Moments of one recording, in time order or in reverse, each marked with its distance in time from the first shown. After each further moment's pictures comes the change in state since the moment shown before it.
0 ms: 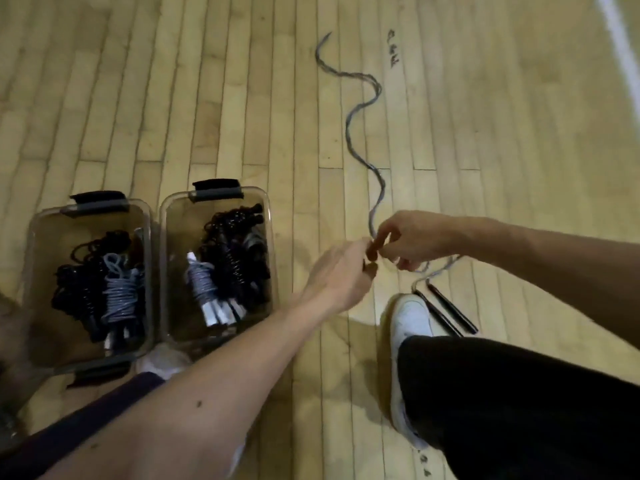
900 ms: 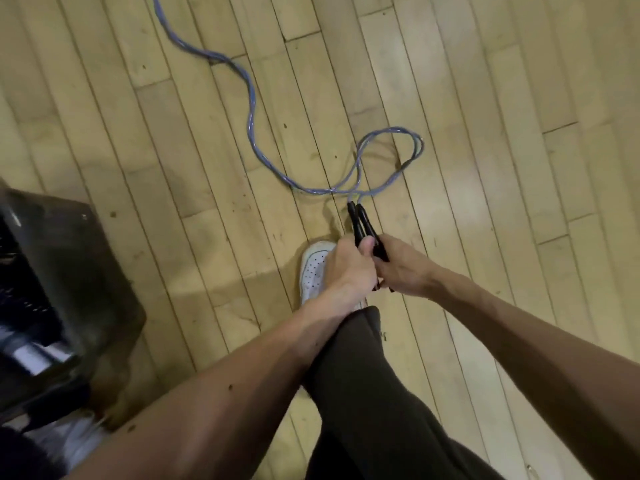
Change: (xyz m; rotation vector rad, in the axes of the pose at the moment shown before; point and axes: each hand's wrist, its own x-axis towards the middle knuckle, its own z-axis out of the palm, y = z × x) left_hand 0.094 0.051 0.279 -0.284 -0.202 -0.538; right_hand 0.065 0.273 0.162 0.774 0.130 0.070
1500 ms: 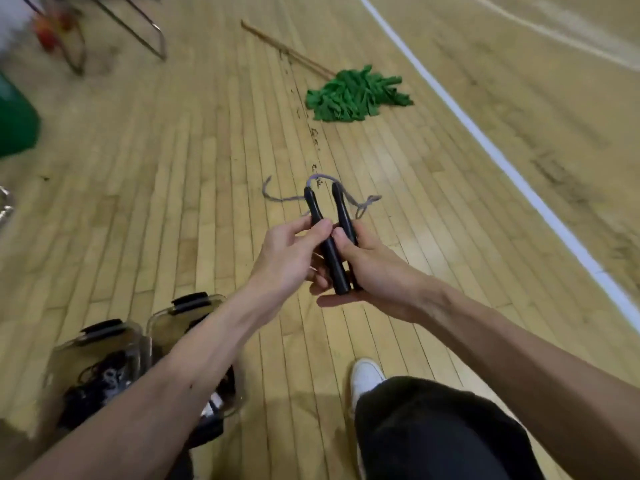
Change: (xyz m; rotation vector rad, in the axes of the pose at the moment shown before) left_hand -0.302 0.126 -0.275 -0.361 0.115 0.769; right_hand -0.269 -0.300 -0.012 0.496 -0.065 -0.607
